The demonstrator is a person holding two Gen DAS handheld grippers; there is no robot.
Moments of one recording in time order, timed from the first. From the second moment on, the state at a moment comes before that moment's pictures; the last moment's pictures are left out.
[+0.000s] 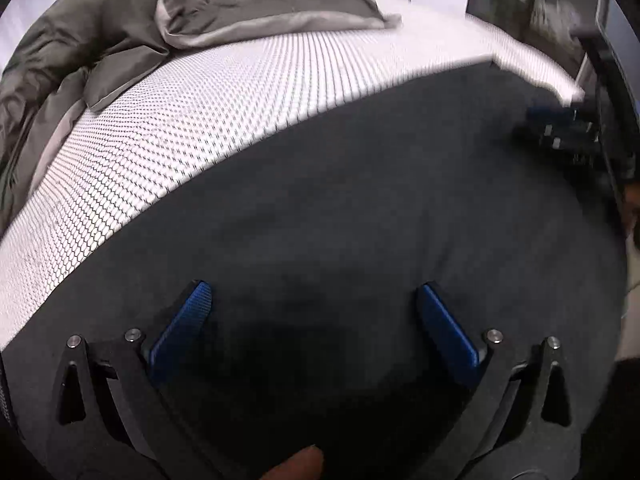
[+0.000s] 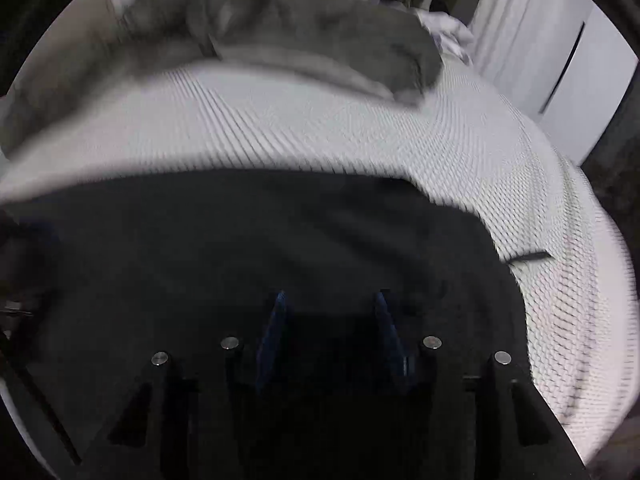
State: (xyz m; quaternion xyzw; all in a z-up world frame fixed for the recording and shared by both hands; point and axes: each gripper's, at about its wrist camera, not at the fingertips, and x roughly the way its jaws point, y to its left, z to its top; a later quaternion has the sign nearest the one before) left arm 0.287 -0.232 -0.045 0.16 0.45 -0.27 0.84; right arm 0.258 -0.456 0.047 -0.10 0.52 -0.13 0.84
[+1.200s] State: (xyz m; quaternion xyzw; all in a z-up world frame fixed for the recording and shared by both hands) left arm 0.192 -0.258 -0.033 0.20 0.40 -0.38 0.81; right arm 0.147 -0.363 0.068 -0.11 0.45 0.04 0.88
